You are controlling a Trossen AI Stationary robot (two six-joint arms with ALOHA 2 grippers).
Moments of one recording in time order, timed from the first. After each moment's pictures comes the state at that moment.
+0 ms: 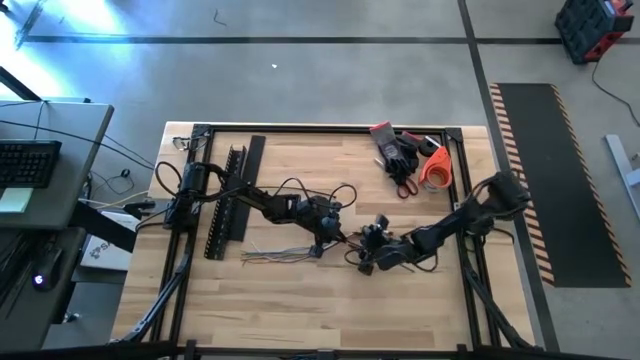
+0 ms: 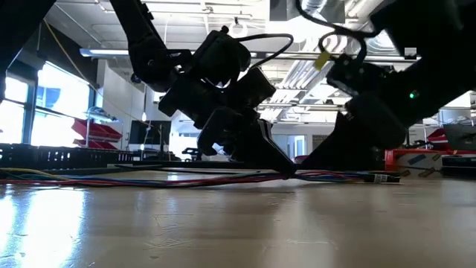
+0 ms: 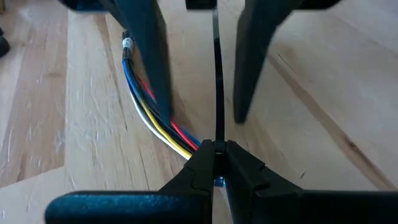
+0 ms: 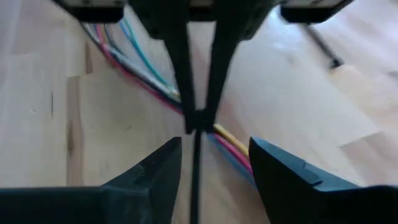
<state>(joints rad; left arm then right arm) 0.00 2.08 1.03 0.46 0.25 0.29 0.41 1.78 0.58 0.44 0.63 0.45</state>
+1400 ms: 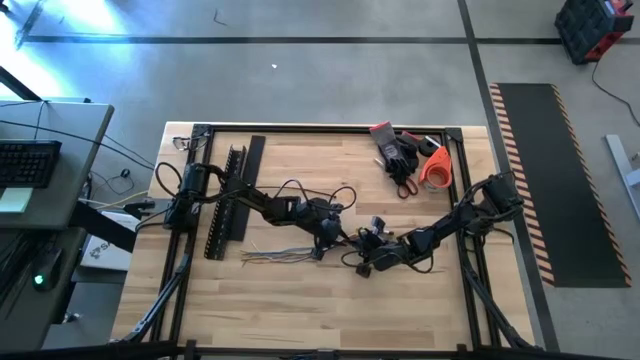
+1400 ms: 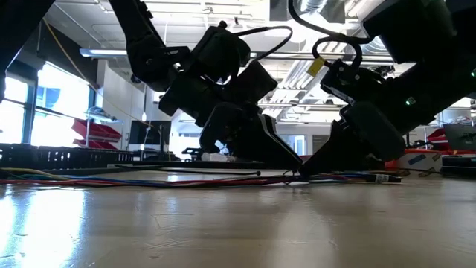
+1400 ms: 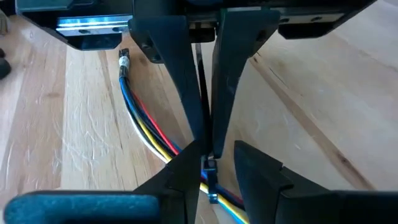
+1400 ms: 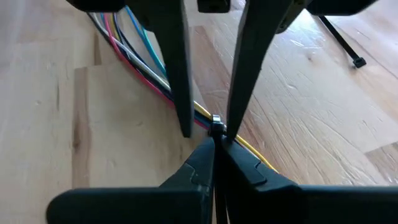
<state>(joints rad) -0.01 2.08 1.03 0.50 0.25 0.30 0.41 1.82 0.60 0.47 0.60 0.42</state>
